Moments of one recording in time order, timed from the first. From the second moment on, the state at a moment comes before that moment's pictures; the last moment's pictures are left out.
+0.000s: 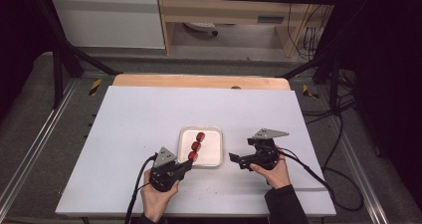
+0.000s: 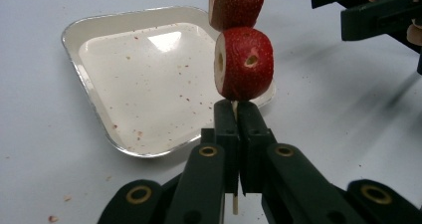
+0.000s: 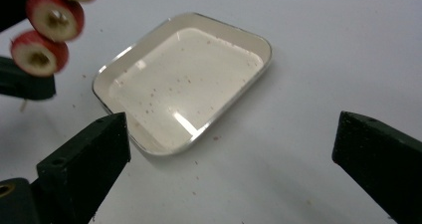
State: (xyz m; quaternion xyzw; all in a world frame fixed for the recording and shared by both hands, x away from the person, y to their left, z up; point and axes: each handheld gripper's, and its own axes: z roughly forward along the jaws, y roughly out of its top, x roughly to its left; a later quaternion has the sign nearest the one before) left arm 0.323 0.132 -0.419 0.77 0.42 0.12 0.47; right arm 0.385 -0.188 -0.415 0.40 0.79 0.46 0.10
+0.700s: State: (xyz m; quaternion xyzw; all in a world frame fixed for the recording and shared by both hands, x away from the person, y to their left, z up) left arm 0.347 0.136 -0.393 0.79 0.41 0.12 0.43; right arm 0.362 -0.234 -0.444 0.41 0.81 0.40 0.12
